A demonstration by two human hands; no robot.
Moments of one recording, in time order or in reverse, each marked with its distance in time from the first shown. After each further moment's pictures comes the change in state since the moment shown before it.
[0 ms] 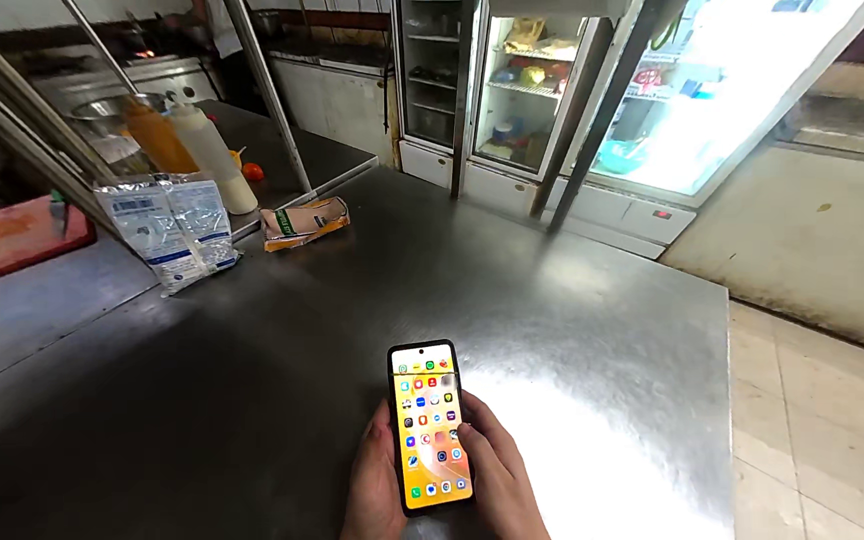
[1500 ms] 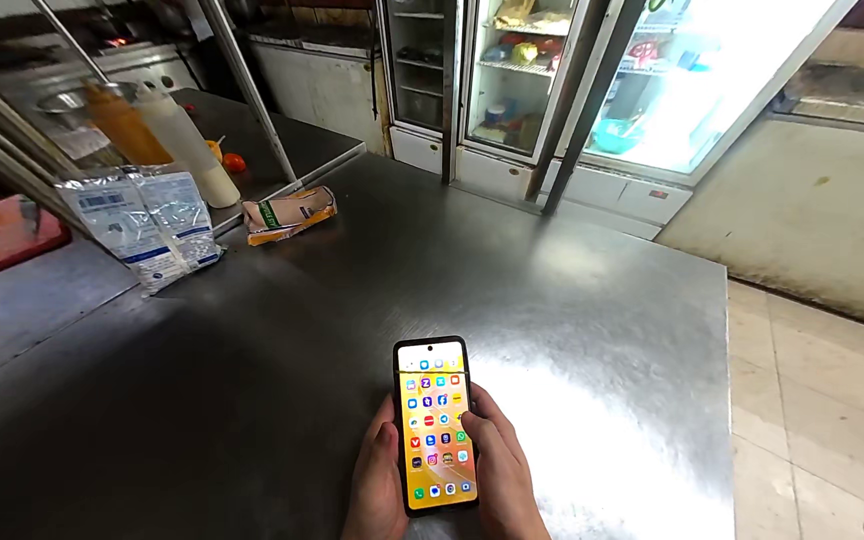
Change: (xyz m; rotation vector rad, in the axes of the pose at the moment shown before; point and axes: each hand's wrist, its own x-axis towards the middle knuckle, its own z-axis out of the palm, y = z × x) left_hand 0.001 -0.008 -0.001 0.033 -0.069 -0.004; right_hand 0.003 -0.004 0.006 0.229 0.091 0.033
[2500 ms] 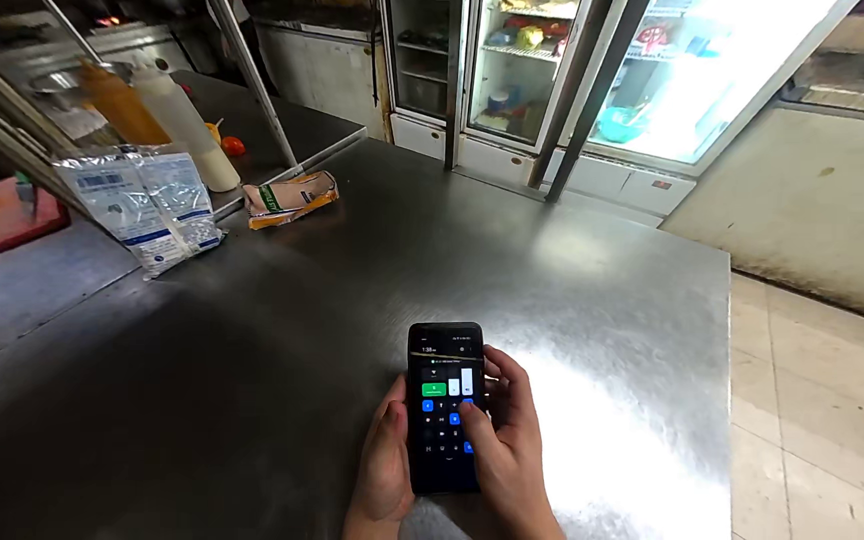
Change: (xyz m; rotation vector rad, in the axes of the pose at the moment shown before) left_hand -0.001 -0.001 -0.004 -0.028 -0.100 -0.035; right_hand -0.004 0.008 -0.003 -0.316 0.105 -0.396
